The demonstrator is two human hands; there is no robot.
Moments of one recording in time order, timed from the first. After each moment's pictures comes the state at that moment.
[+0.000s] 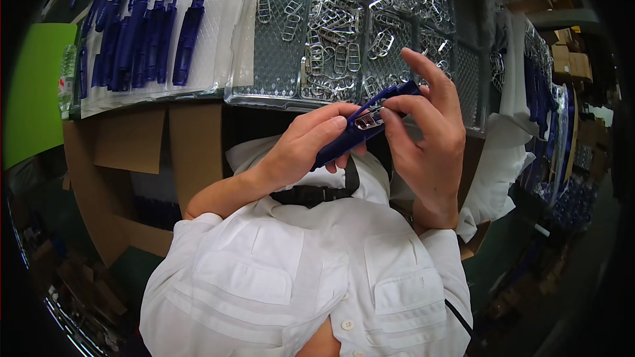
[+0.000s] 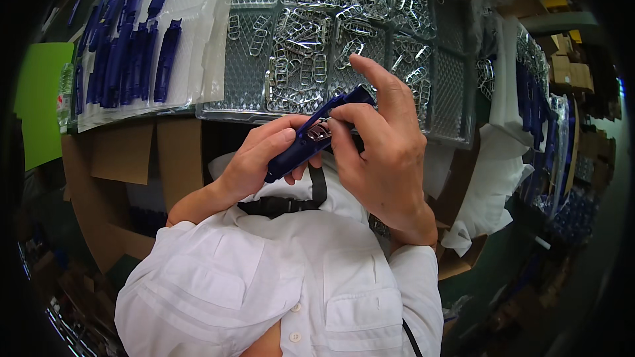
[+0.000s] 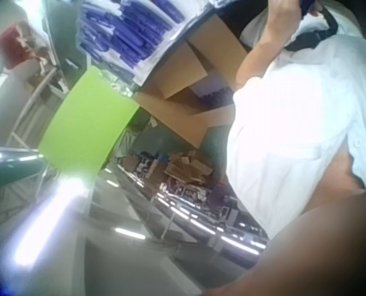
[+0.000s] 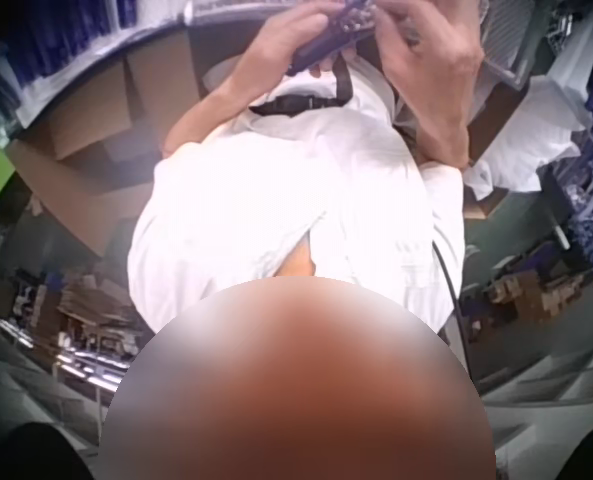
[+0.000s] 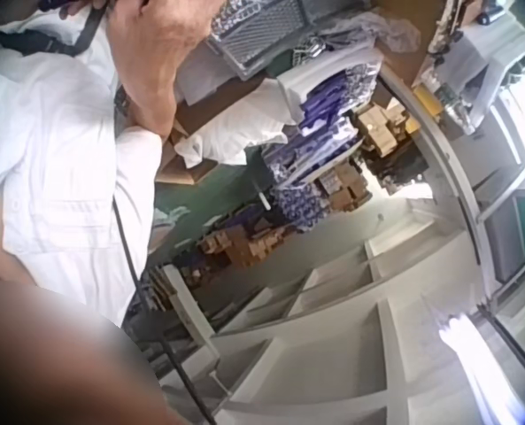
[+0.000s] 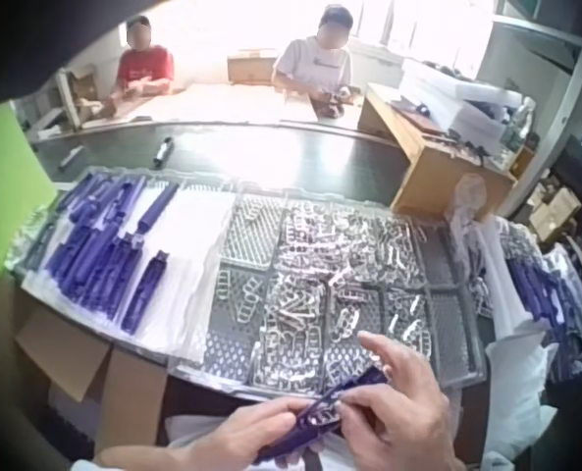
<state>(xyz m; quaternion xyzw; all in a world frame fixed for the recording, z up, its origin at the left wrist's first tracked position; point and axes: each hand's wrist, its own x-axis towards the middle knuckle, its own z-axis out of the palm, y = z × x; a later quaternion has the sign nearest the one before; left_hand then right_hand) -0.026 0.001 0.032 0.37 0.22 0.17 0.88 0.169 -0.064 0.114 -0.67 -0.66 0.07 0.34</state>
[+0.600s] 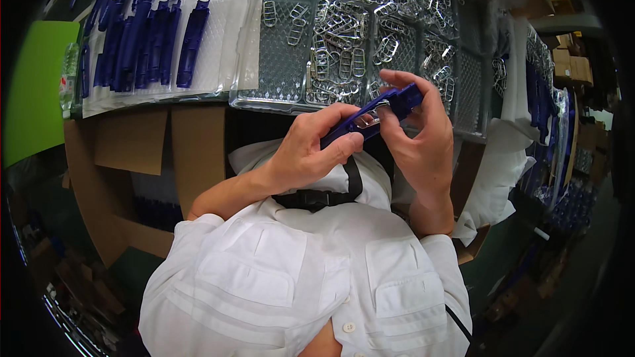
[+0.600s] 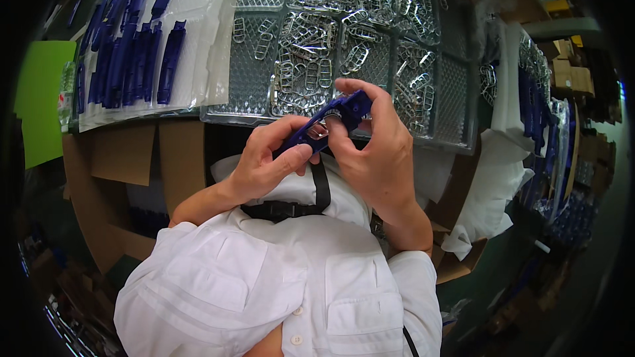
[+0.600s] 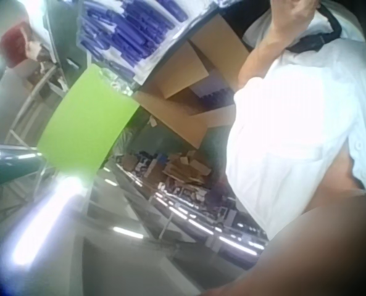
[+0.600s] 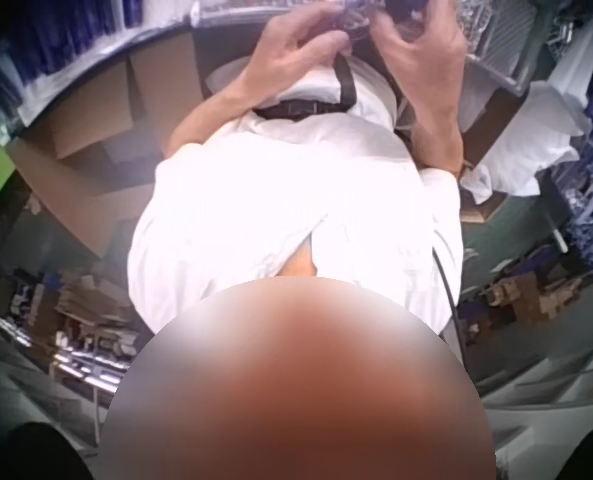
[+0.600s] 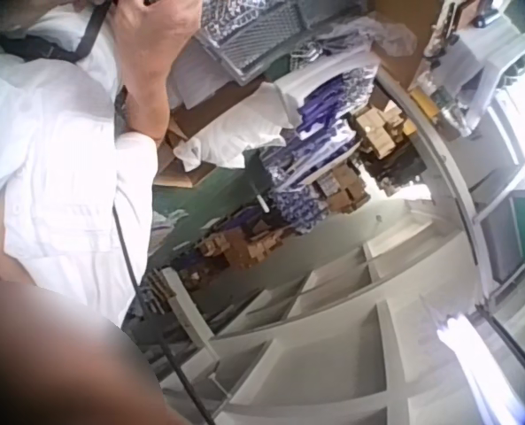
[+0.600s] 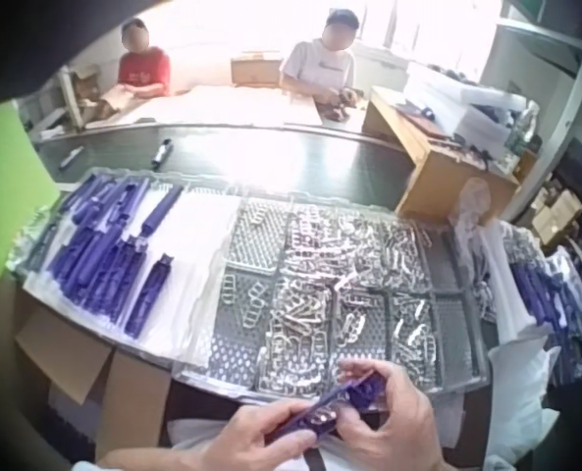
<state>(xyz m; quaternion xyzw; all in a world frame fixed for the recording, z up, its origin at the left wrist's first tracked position) -0.023 -0.002 0.020 0.55 0.22 0.27 0.75 0.160 -0.061 0.090 -0.70 -0.51 0.26 0.42</state>
